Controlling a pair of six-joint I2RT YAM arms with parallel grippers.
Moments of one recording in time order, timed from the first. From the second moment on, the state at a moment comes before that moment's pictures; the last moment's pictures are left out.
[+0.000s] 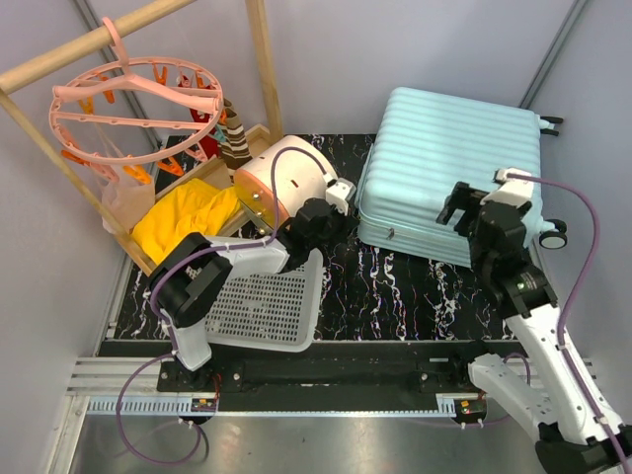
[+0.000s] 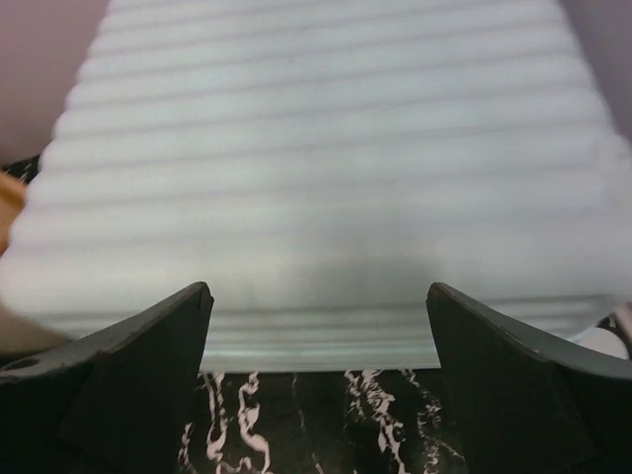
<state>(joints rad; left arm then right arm) -0.78 1.80 1.02 0.48 0.01 -0.24 0.39 0.77 0.94 -0.42 0.53 0.30</state>
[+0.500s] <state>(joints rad) -0.80 1.79 0.99 0.53 -0.02 -0.19 -0.48 0.91 1.03 -0.49 0.03 0.51</state>
